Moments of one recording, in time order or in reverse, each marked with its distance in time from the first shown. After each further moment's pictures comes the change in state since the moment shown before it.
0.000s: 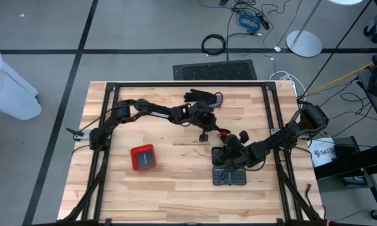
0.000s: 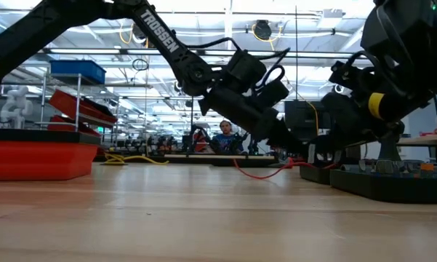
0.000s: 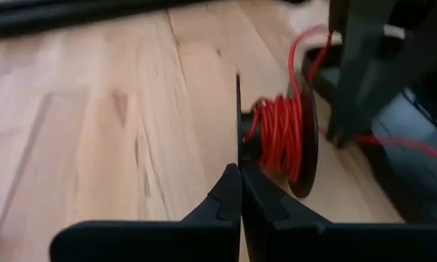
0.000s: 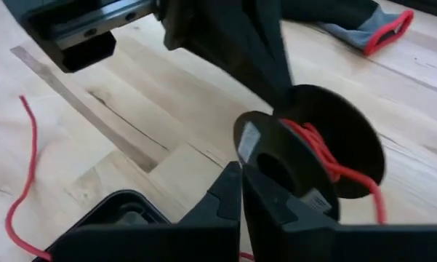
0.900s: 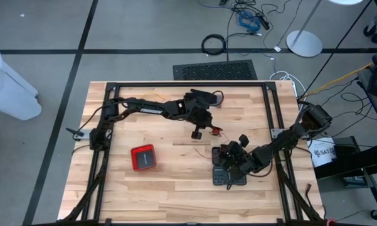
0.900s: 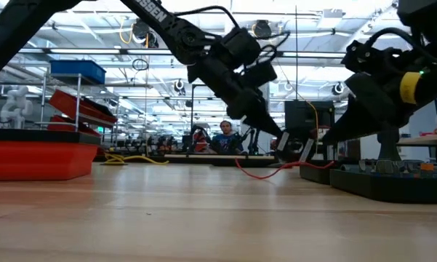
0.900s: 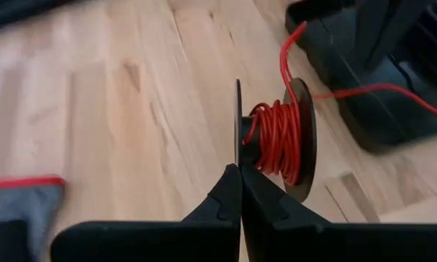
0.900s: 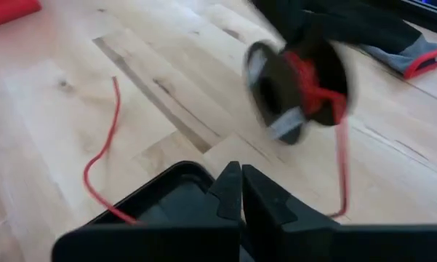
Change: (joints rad) left arm 0.000 -0.176 -0.007 -0.344 -0.098 0.164; right arm 0.115 -0.034 0.001 0.025 0.025 -0.086
